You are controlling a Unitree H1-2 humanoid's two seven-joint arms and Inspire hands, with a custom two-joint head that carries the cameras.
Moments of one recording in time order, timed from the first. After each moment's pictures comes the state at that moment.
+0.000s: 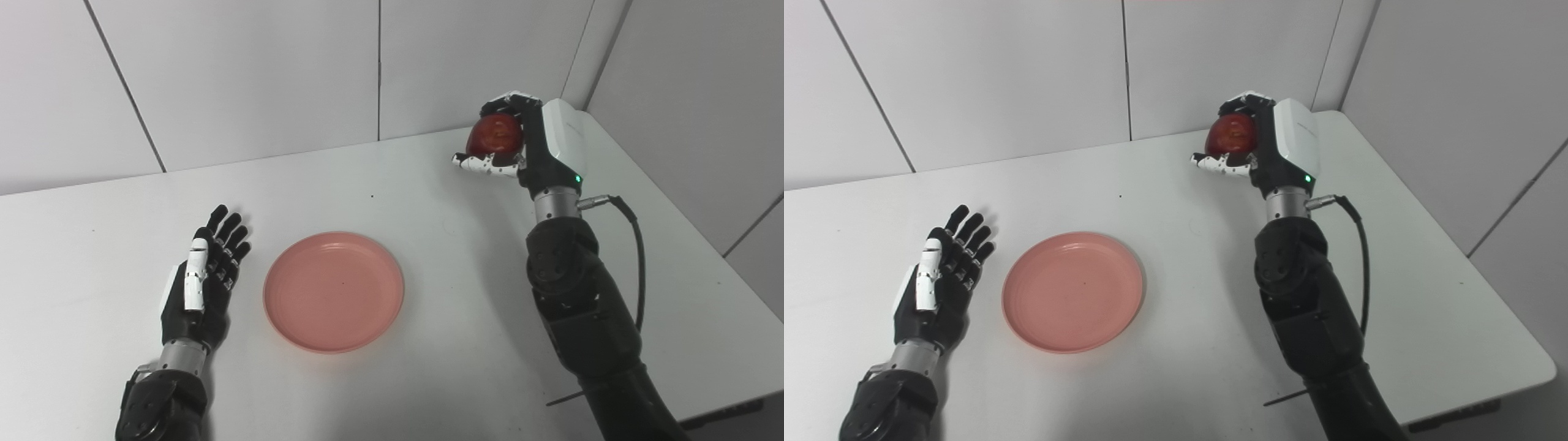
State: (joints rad) left arm -0.24 -0.01 0.00 0.13 -0.23 0.14 -0.20; right arm -0.35 -0.26 0.05 -0.22 -0.65 0.41 -0.14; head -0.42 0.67
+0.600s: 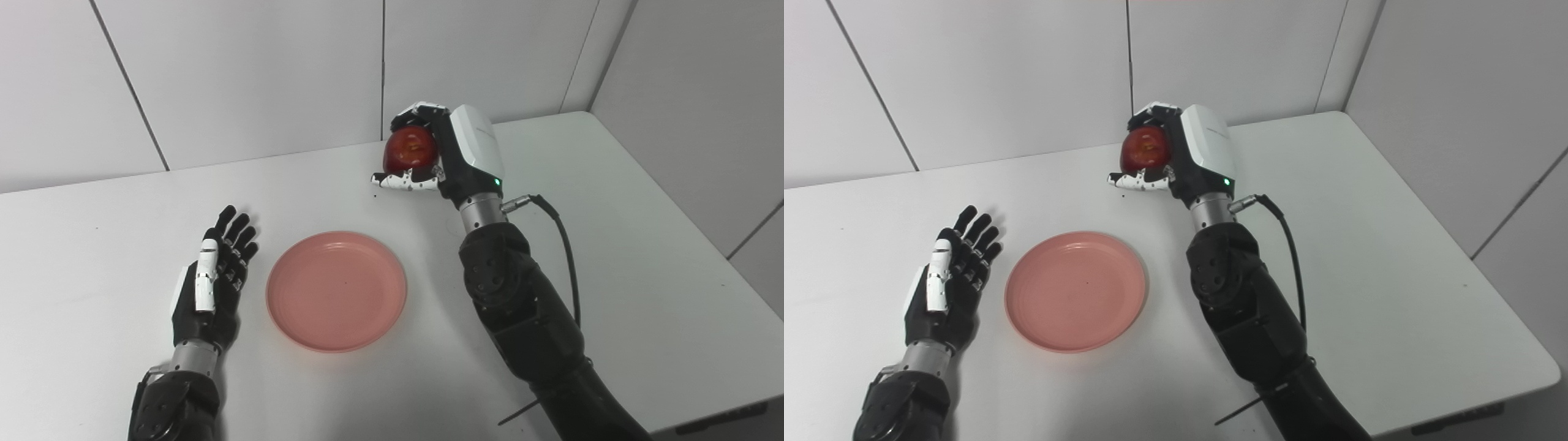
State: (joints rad) left arm -0.22 -0.04 -0.02 0.12 -0.23 0.14 -0.17; right arm -0.41 -0.16 0.22 -0.19 -0.69 0.38 -0.10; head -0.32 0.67
